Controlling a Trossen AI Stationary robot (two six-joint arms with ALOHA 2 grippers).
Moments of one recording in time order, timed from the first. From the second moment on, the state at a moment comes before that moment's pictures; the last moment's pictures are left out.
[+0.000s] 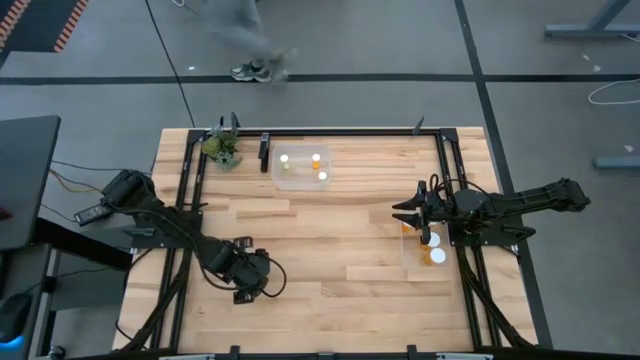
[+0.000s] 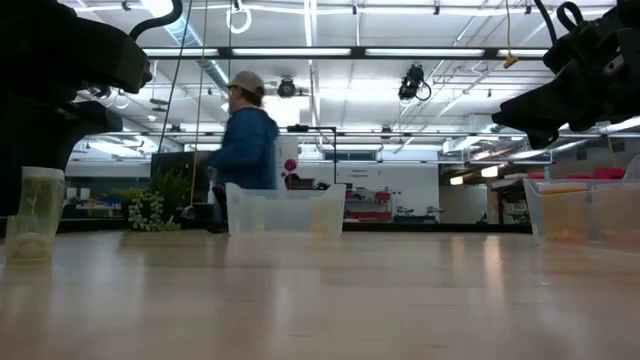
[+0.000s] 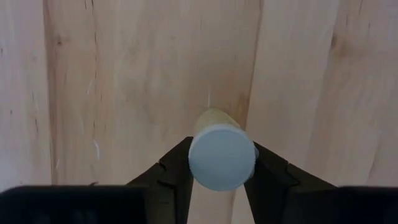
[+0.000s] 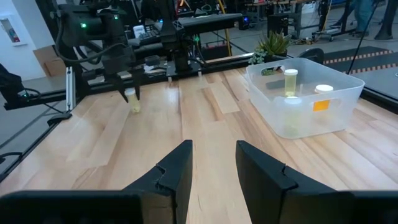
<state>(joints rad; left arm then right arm) -0.59 1.57 0.91 -0.73 -0.14 -0.67 0.12 0.24 0.01 0.11 0.21 0.17</state>
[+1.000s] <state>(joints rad) -0.53 1.57 0.91 -0.73 -0.12 -0.67 0.12 0.24 0.01 0.11 0.21 0.17</state>
